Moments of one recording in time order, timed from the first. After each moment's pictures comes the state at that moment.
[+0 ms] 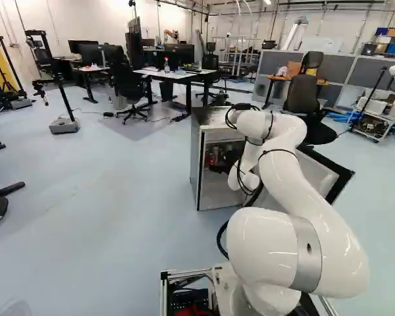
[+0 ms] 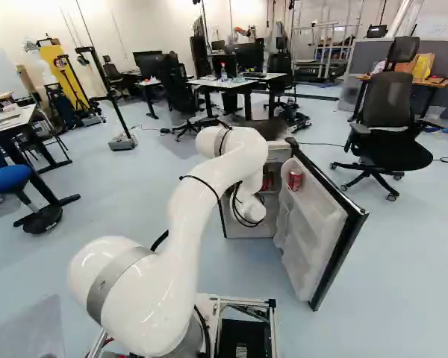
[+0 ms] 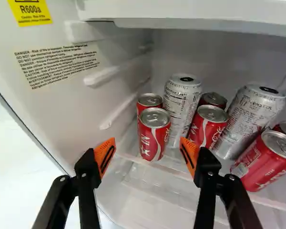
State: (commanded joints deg) arm -21.0 -79.2 -82.2 -43.5 70.4 0.0
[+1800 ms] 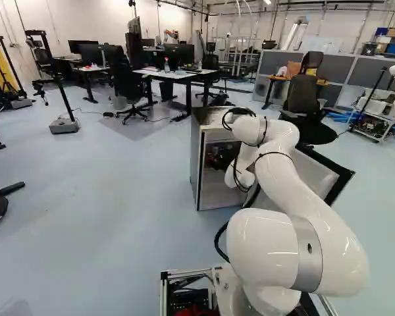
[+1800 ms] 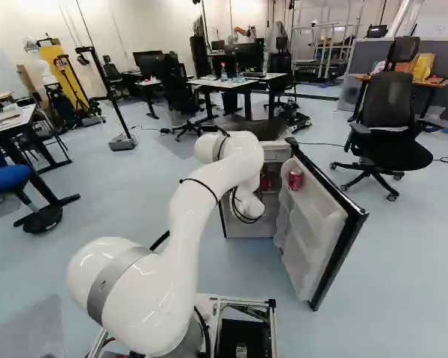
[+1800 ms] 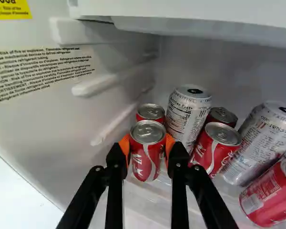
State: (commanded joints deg) arm -19.3 -82.6 -89.0 -43.5 70.4 0.0
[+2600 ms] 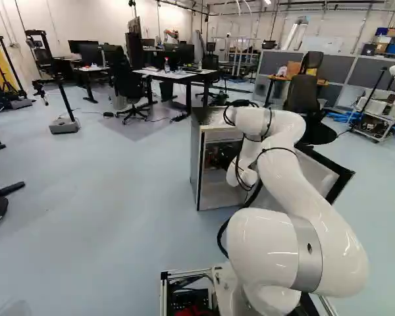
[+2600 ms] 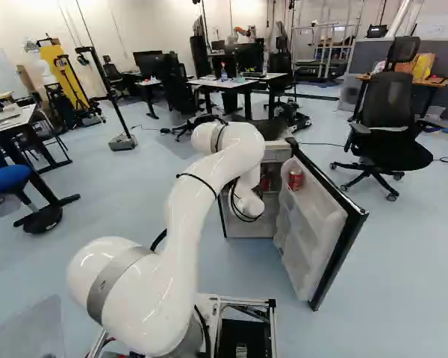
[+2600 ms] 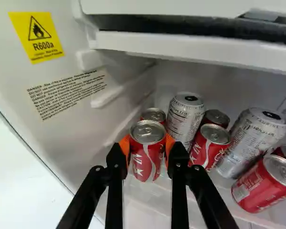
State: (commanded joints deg) arm -20.0 -75.5 -79.7 -43.5 70.4 0.0
